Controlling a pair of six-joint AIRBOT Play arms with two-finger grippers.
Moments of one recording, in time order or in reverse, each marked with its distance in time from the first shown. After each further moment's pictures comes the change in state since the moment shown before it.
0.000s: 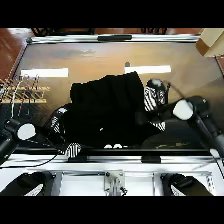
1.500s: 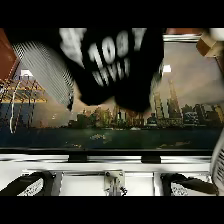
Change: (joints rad) left arm 0.409 -0.264 1.144 -0.374 0.556 -0.042; right arm -0.195 -0.397 0.987 0.293 -0.574 -0.460
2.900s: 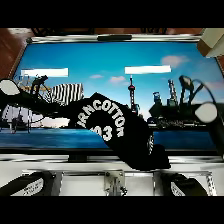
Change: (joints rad) left arm 0.001 -0.101 -0.750 0.159 -0.591 0.039; right arm -0.068 0.458 -1.053 -0.230 0.460 0.433
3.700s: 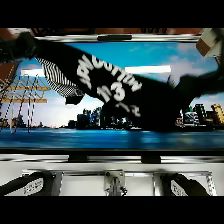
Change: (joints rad) left arm 0.053 -0.077 0.449 -0.325 0.362 -0.019; right arm -0.106 -0.068 0.449 0.013 0.532 -0.124
